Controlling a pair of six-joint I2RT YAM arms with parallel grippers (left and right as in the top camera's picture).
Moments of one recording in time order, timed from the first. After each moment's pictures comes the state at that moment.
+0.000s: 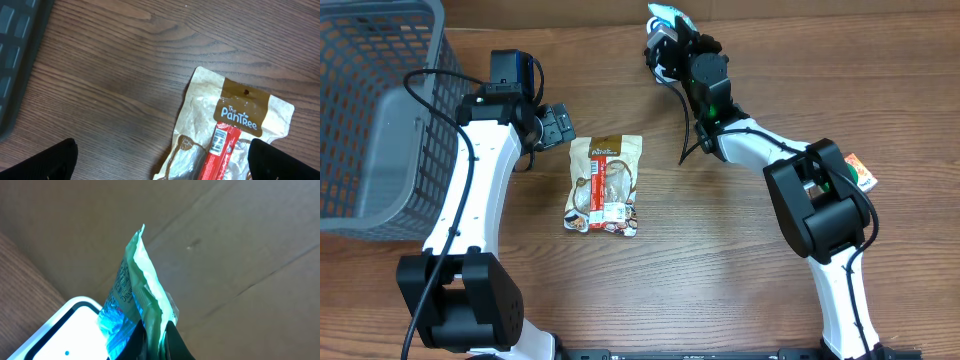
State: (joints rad) left arm 0.01 1.73 1.48 -0.96 -0.12 -0.37; right arm 0.47 2.35 1.58 0.79 0.22 -0.82
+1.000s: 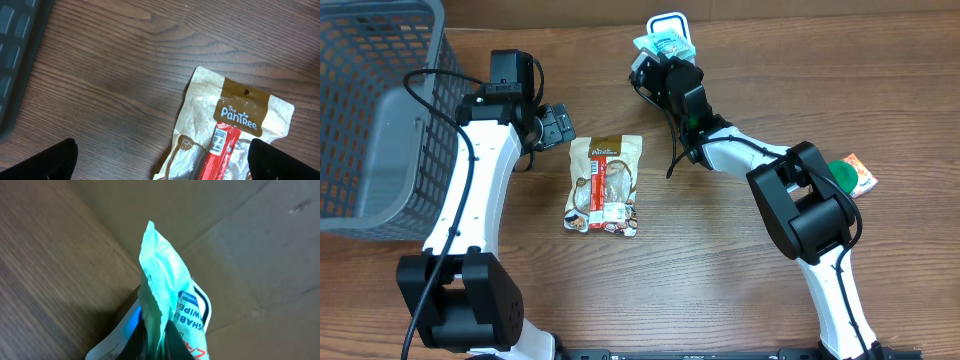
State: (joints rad) left arm 0.01 1.73 1.48 -0.96 -0.12 -0.37; right arm 0.53 2.38 1.59 0.55 0.22 -0.70
